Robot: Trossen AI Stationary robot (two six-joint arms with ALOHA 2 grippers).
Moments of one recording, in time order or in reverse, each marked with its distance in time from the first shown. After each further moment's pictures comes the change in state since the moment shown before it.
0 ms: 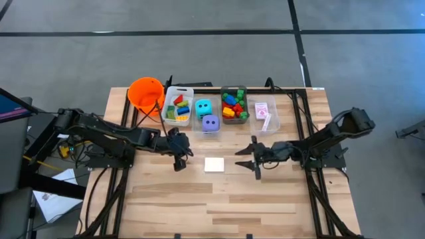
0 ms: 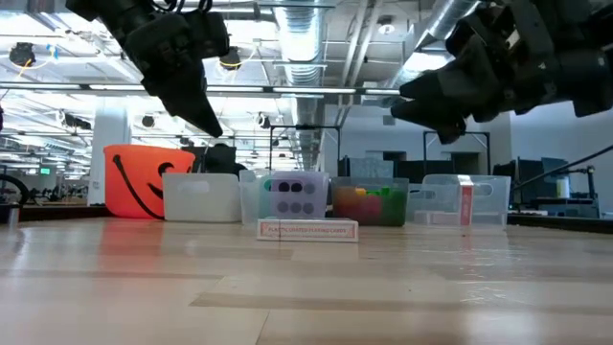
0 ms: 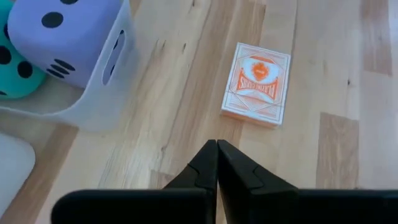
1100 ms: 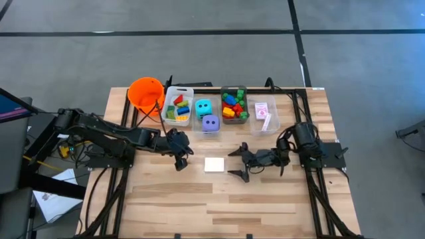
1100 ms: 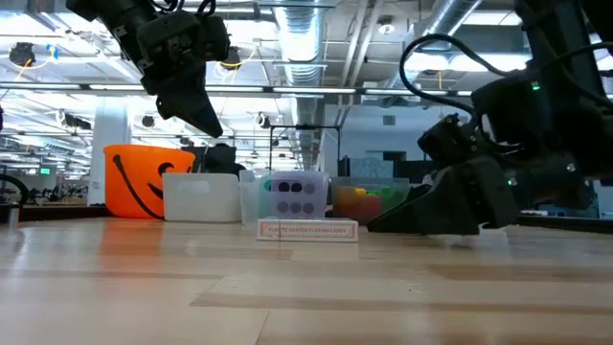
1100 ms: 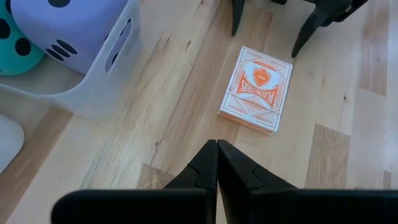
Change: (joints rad) left arm 0.000 0.000 0.000 -0.002 0.000 -0.123; right arm -0.055 0.733 0.077 0.522 -0.024 -0.070
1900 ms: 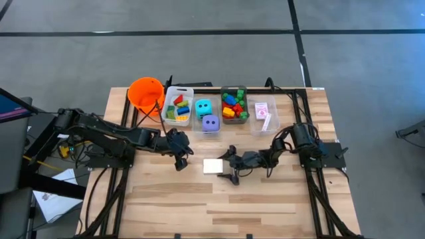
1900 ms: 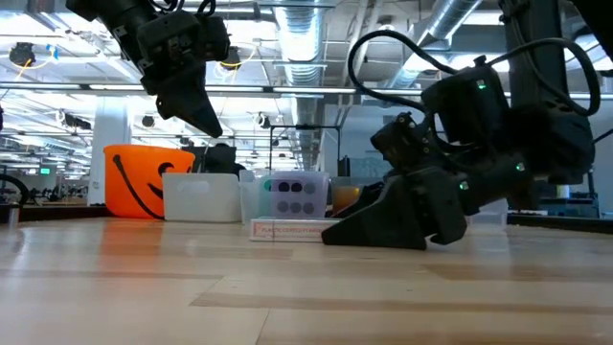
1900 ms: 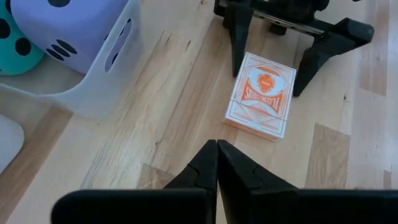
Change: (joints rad) left arm 0.000 0.000 0.000 -0.001 0.000 0.000; right arm -0.002 0.043 0.225 -0.234 -0.072 -0.102
